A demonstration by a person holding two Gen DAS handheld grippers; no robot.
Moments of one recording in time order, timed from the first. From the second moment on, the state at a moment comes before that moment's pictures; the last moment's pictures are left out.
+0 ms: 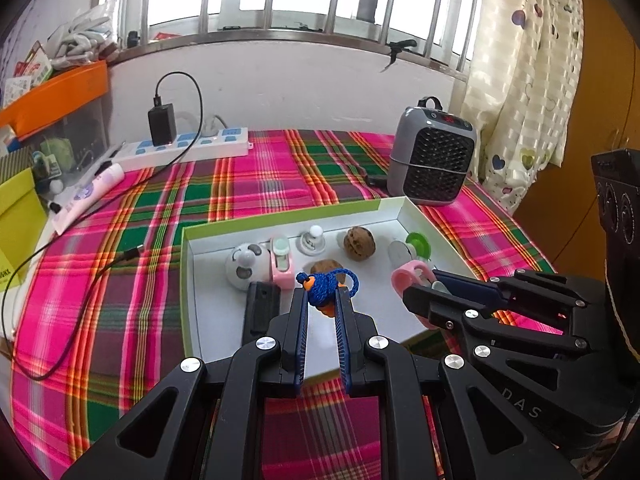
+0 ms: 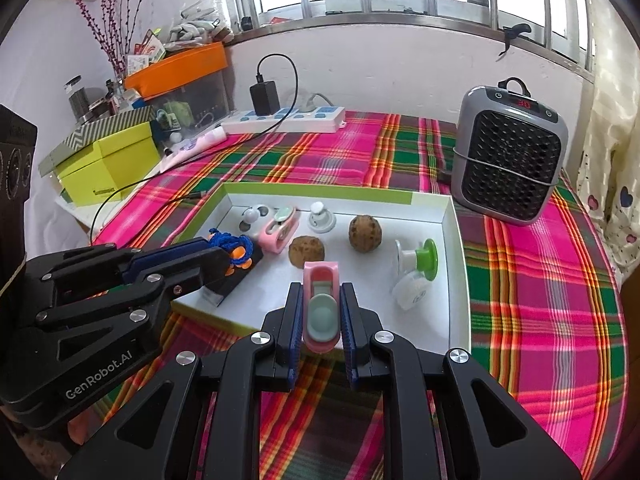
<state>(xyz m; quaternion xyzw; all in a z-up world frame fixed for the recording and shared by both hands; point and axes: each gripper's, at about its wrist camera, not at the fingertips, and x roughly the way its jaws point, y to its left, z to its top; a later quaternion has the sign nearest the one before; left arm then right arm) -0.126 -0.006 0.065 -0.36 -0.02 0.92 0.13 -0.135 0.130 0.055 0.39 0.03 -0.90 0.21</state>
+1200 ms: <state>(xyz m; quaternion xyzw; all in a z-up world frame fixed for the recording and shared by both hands) -0.166 -0.002 0.034 -0.40 -0.02 0.91 0.12 -0.197 0.123 0.024 0.43 0.04 -0.88 0.21</state>
